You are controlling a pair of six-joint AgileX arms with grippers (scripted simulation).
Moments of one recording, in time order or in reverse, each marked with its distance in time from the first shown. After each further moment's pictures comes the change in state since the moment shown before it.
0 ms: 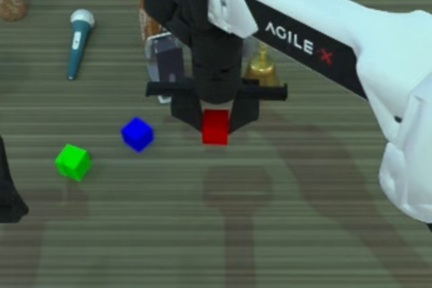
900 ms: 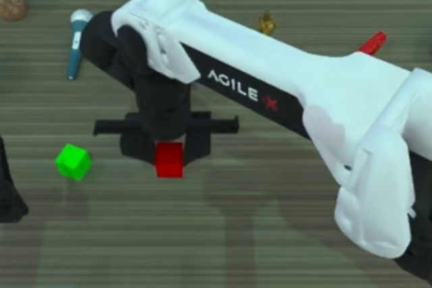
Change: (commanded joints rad) left arm 0.000 0.000 0.000 0.000 0.000 0.000; right arm 0.138 0.105 0.129 -0.014 0.005 0.082
